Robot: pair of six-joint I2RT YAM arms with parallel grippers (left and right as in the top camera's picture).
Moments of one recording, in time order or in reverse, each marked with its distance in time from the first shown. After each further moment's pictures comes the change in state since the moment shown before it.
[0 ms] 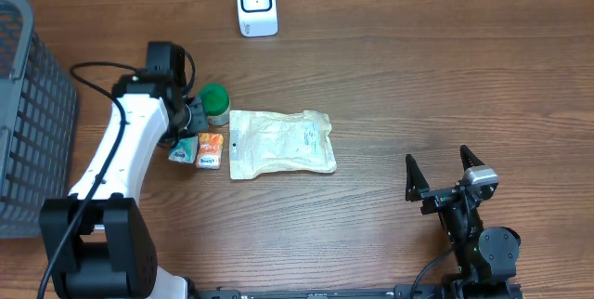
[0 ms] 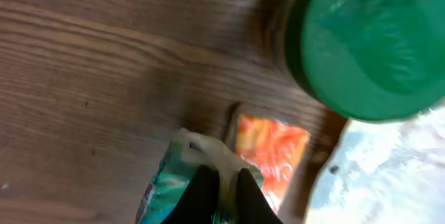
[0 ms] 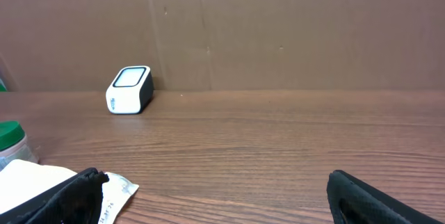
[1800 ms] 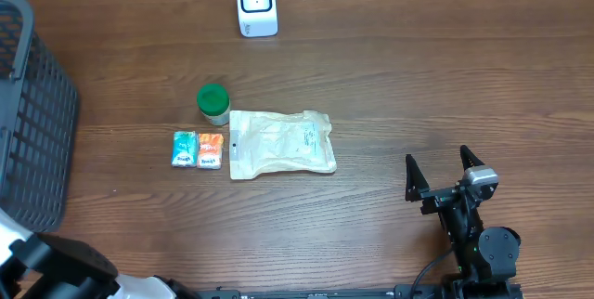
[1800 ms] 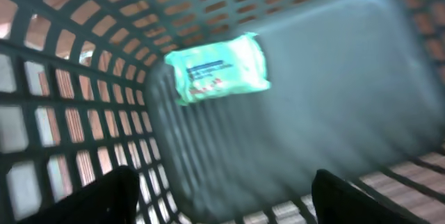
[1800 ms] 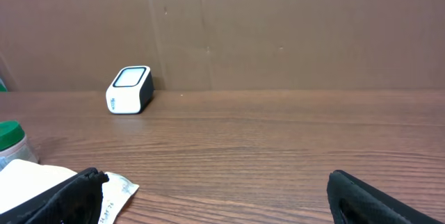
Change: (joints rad) left arm 0.893 0.002 0.480 -0.157 -0.182 -0.056; right arm 0.000 0.000 0.000 0.000 0.000 0.000
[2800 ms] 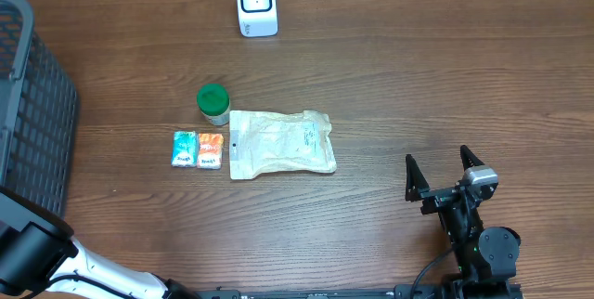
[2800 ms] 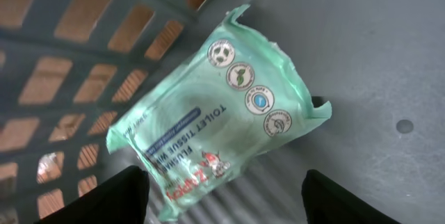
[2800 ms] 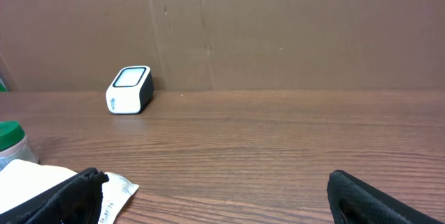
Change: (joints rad) left arm 0.047 0.343 -0.142 0.397 -0.048 0.547; right arm 0.000 0.000 0.000 0.000 0.000 0.000
